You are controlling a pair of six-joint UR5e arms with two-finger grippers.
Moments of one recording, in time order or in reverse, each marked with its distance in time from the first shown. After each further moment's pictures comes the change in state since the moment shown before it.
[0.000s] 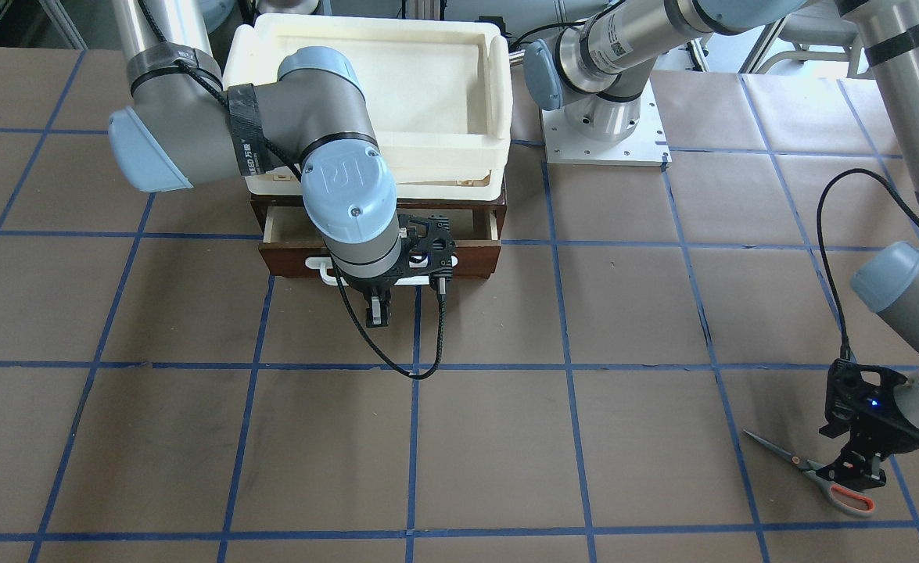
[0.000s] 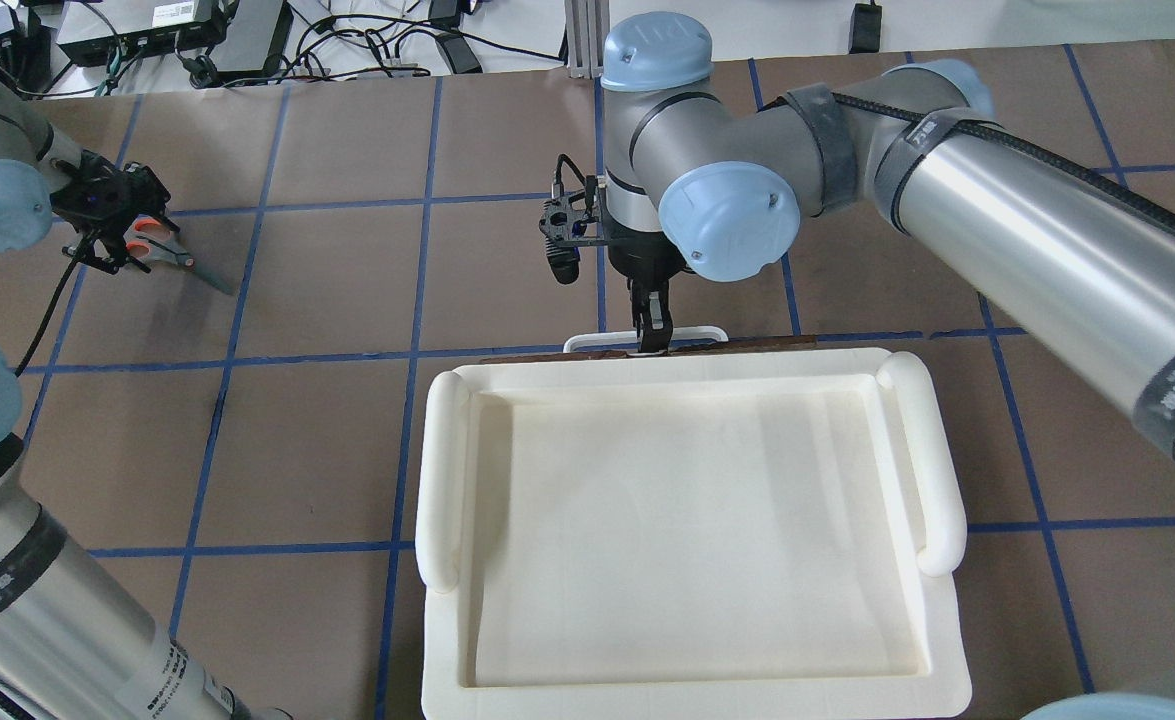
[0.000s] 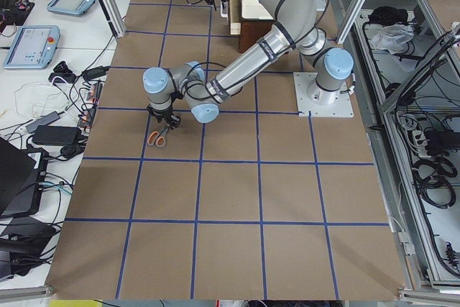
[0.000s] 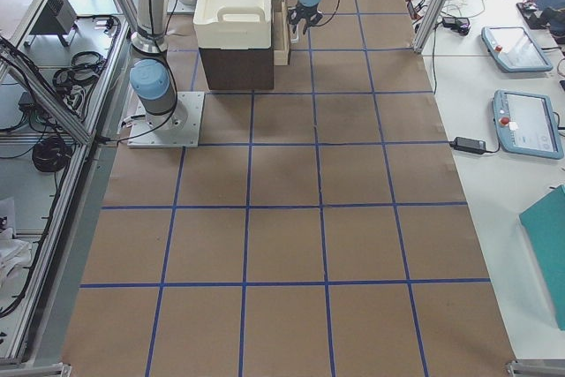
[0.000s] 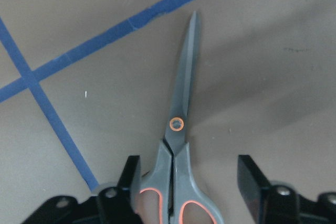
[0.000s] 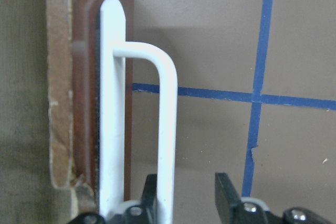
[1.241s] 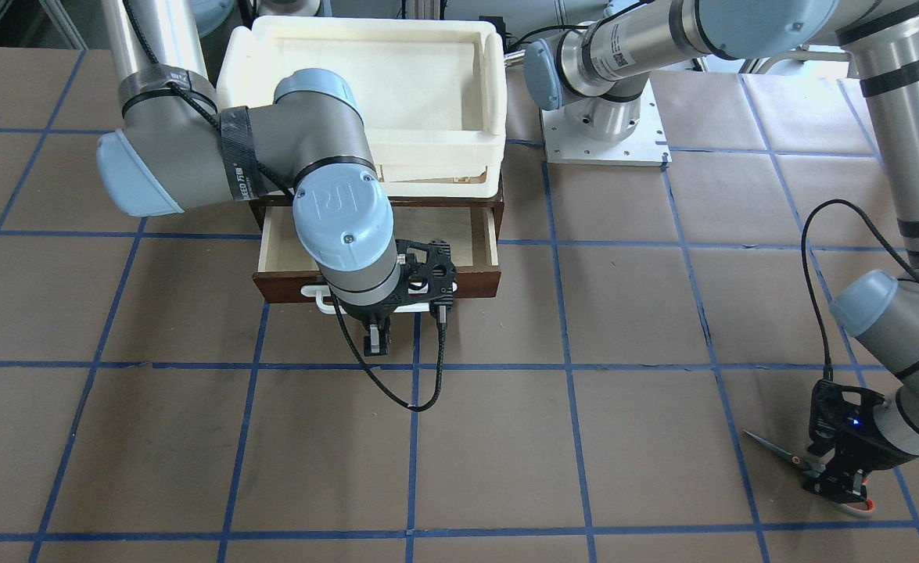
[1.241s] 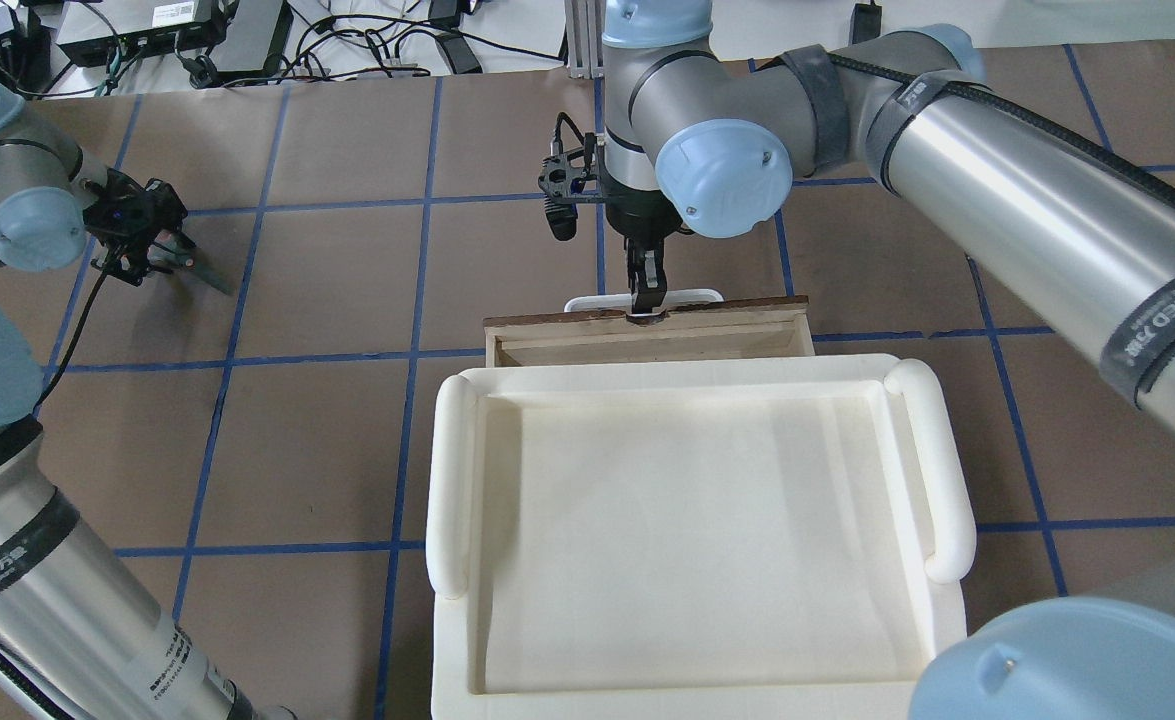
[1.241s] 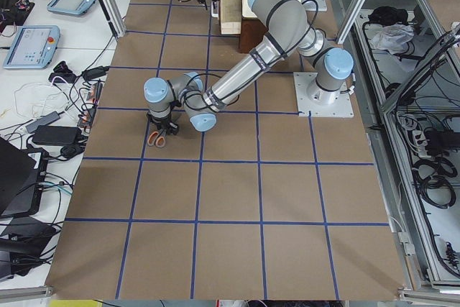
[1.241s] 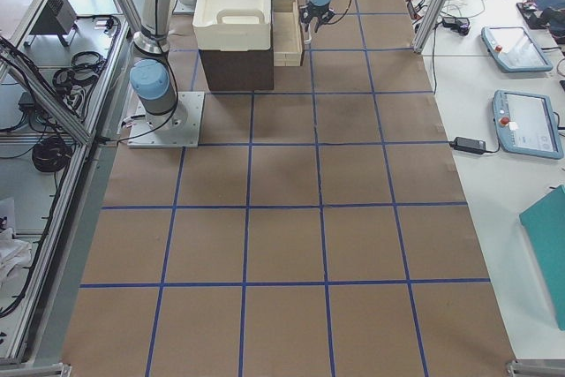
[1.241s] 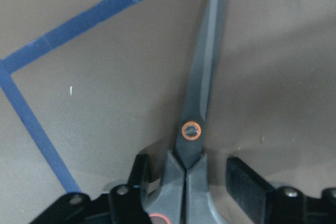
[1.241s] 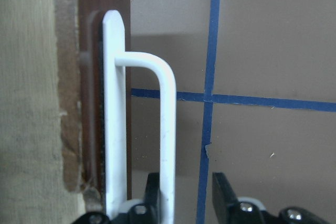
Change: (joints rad) left arm -0.001 -0.067 0.001 0.070 -0.006 0.001; right arm -0.018 0.054 -0.094 -0.007 0.001 -0.001
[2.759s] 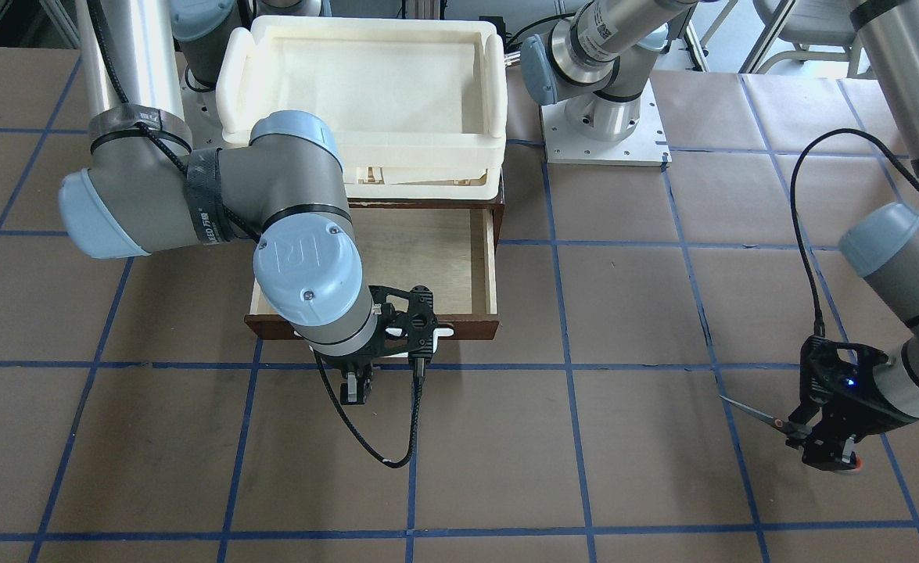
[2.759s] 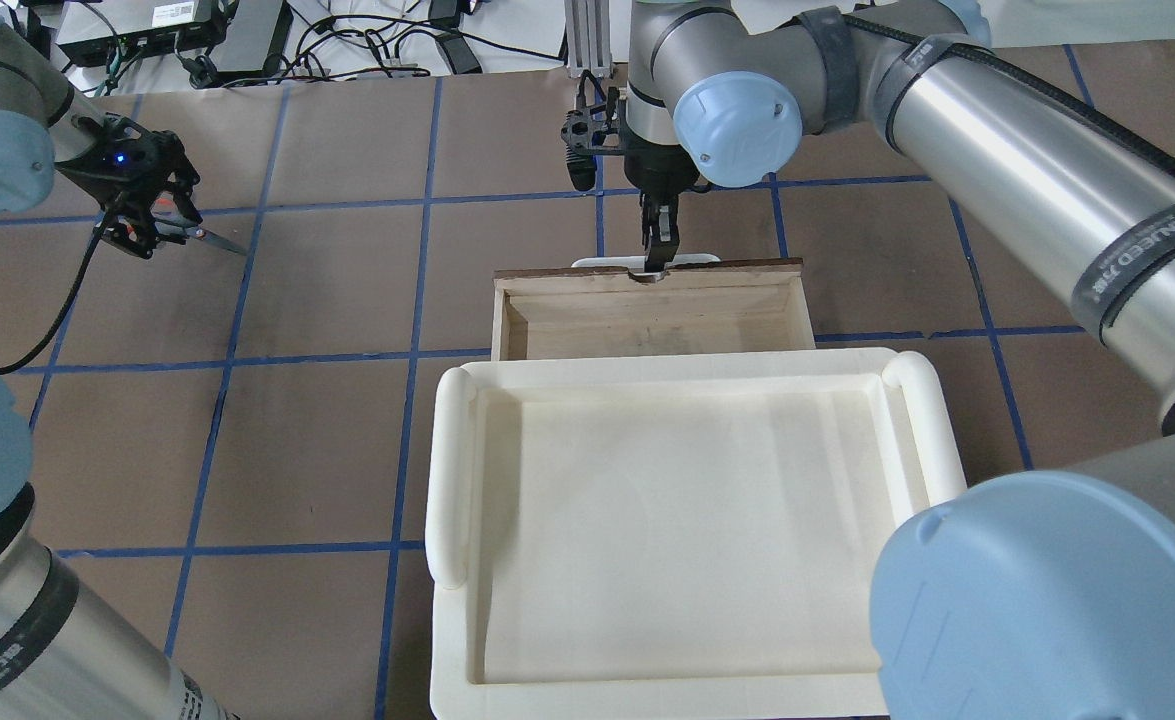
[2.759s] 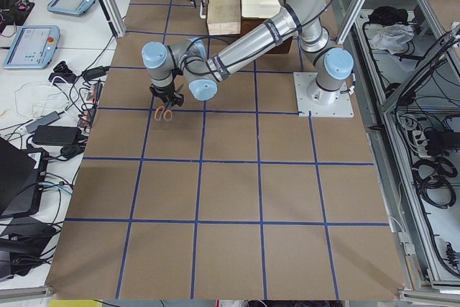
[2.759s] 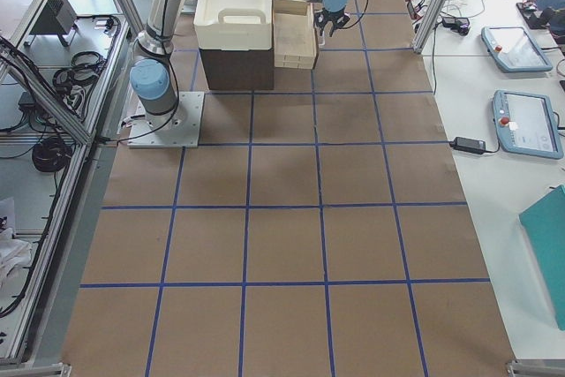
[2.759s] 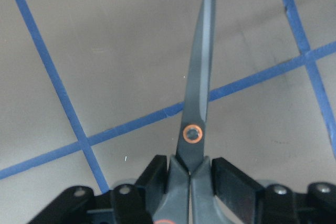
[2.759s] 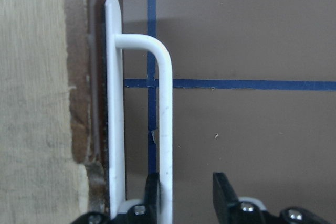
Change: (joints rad) left arm -0.095 0.216 -0.011 -0.296 -0.012 -0.207; right arm -0.051 0.087 -0.110 -0.005 0.002 -0.001
